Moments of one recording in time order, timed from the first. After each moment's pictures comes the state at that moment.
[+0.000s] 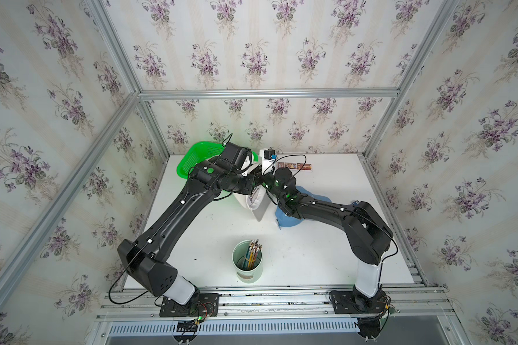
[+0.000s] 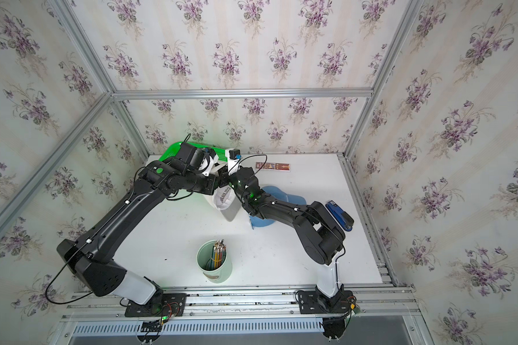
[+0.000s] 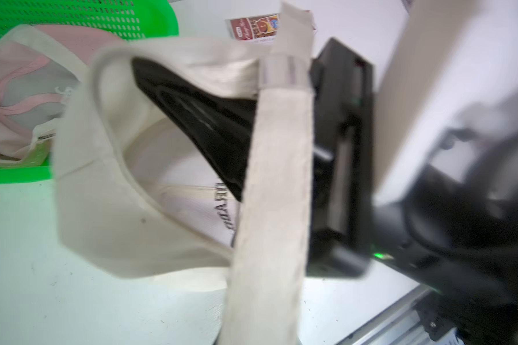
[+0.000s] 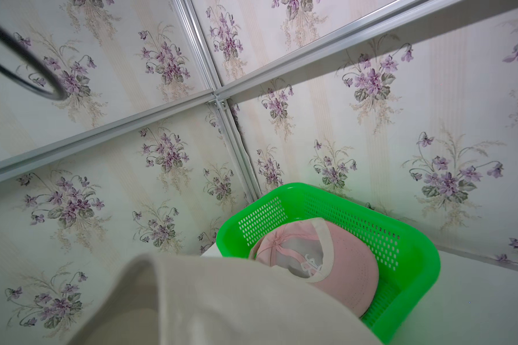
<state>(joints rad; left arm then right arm) -0.53 1.53 1.71 -1.08 0.07 -0.25 0.79 1.91 1.30 0.66 0.00 0.33</state>
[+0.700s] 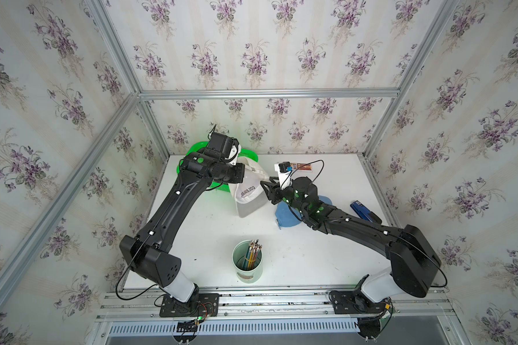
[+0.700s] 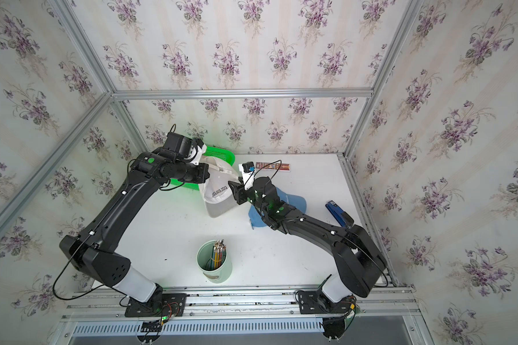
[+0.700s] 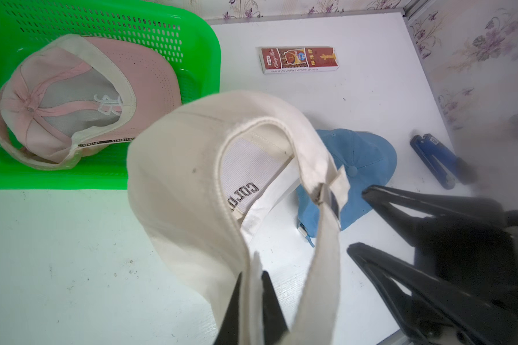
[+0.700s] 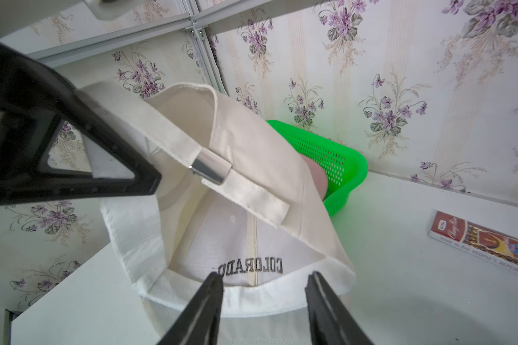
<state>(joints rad) -0.38 1.63 1.83 -1.11 0.12 -0.22 0.77 1.50 0.98 0.32 0.01 0.22</state>
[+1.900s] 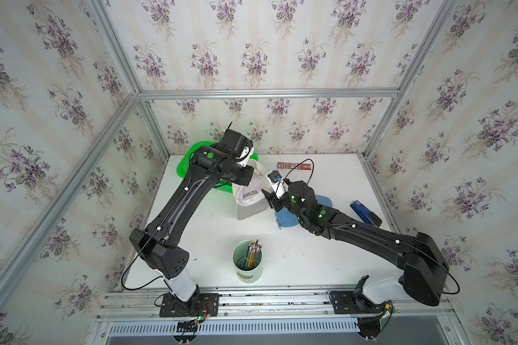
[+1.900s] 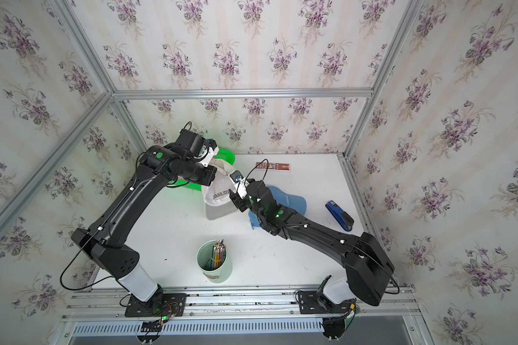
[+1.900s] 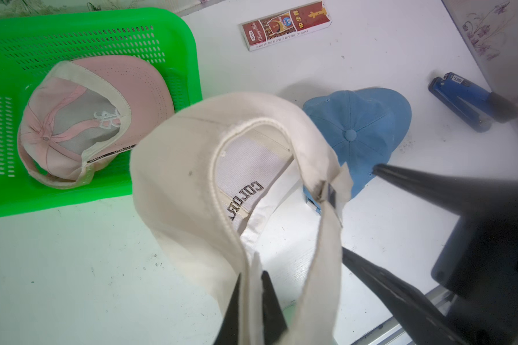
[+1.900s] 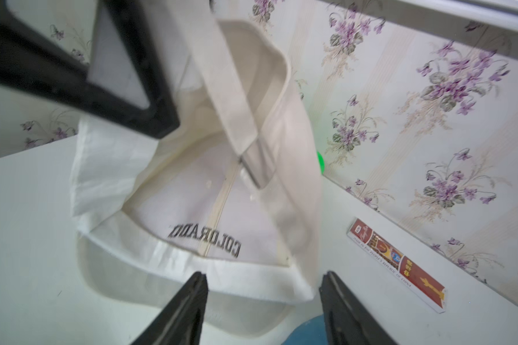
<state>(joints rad) -0.48 1.70 1.99 -1.27 0.03 -0.10 0.87 1.42 1.00 0.11 0.19 -0.12</state>
